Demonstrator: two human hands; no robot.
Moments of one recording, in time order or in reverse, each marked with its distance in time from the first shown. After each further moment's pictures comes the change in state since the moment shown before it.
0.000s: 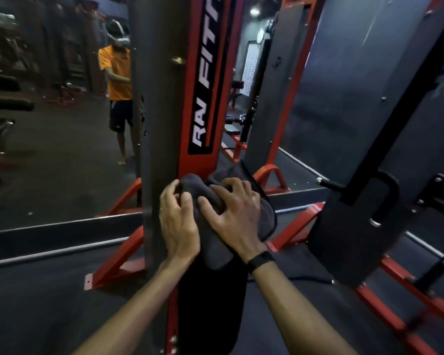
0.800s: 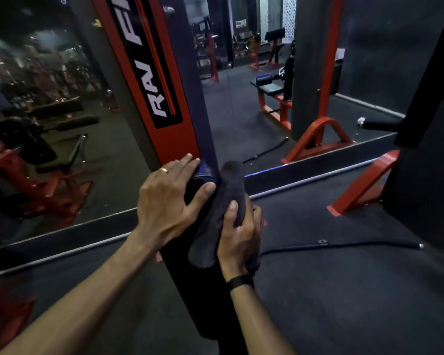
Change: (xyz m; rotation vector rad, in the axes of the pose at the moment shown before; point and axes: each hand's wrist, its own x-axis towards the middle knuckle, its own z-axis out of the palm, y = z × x) left_hand -0.008 0.037 0.018 1.002 -0.383 0.688; right_hand -0.099 0.057 0.056 0.535 0.338 0.699
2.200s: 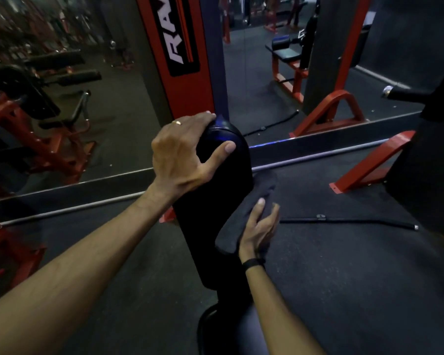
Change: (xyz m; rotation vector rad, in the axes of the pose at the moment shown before) left_hand -0.010 0.004 0.005 -0.094 0.152 -0.019; right_hand -0.051 0.069 -0.026 -0.026 0.084 0.210
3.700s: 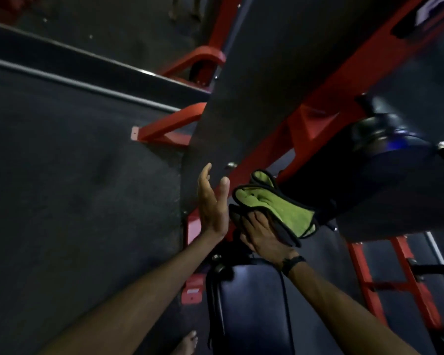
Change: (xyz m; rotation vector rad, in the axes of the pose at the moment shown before) left_hand -0.245 -0.088 0.047 -1.125 0.162 -1.379; right_hand -0.088 0.030 0.007 -1.077 -1.010 -1.687
